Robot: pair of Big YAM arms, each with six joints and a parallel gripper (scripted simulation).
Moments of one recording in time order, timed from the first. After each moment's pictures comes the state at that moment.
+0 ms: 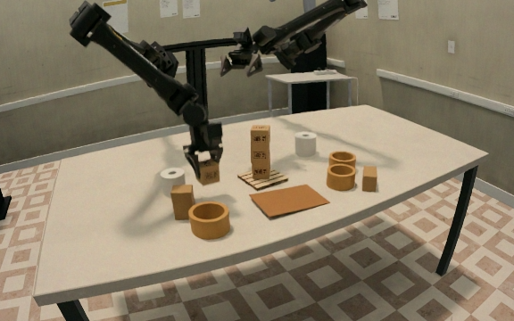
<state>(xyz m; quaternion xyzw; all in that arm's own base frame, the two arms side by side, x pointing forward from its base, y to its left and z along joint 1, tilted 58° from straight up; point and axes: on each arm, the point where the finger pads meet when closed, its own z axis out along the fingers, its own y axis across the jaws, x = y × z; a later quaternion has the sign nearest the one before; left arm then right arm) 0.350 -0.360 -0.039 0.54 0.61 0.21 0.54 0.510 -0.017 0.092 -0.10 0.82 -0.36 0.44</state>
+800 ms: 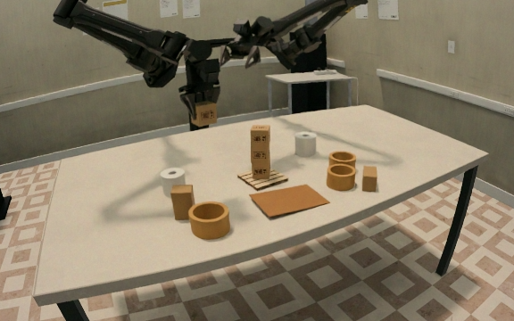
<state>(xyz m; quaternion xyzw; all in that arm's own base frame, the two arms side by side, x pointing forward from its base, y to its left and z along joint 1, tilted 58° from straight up) 0.302 -0.362 -0.037 0.53 0.64 0.19 0.52 0.403 0.083 0.172 -0.11 0.82 -0.35 0.44</state>
